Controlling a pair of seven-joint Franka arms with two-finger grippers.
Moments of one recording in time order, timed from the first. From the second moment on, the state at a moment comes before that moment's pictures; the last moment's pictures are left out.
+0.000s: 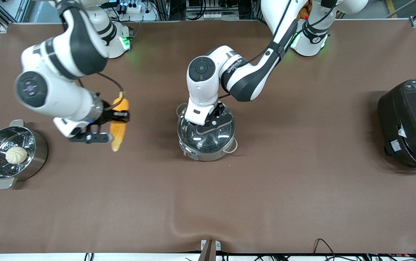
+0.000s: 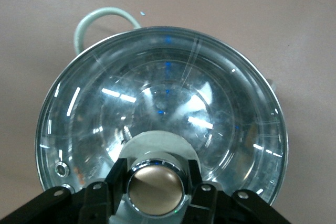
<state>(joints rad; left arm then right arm) -0.82 0.66 0.01 -1.25 -0.01 1.92 -1.21 0.31 0.27 0.03 -1.57 0.18 1.68 0.36</state>
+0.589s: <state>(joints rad) -0.64 0.40 0.02 -1.25 -0.02 1.63 -0.91 0.43 0.34 0.03 -1.56 0.24 1.81 0.50</state>
